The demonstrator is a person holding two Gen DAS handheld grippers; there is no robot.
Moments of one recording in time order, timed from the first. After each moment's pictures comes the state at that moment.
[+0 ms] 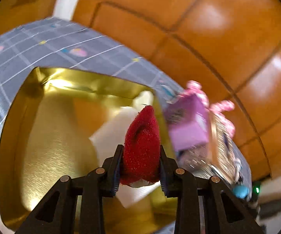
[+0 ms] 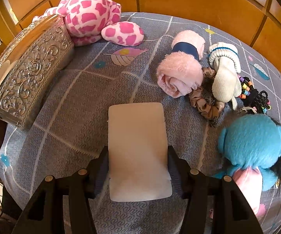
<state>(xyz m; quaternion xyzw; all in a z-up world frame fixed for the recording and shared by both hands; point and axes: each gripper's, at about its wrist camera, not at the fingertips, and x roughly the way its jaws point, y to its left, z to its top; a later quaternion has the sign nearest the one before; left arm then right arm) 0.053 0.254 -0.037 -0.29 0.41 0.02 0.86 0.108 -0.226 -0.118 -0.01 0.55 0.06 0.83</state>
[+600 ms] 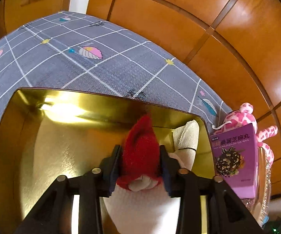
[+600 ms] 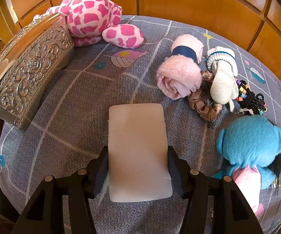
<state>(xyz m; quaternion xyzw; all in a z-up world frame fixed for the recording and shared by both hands) 0.158 0.284 -0.077 -0.26 0.45 0.09 0.85 0.101 -0.213 -0.120 -0.03 0.54 0.05 0.84</state>
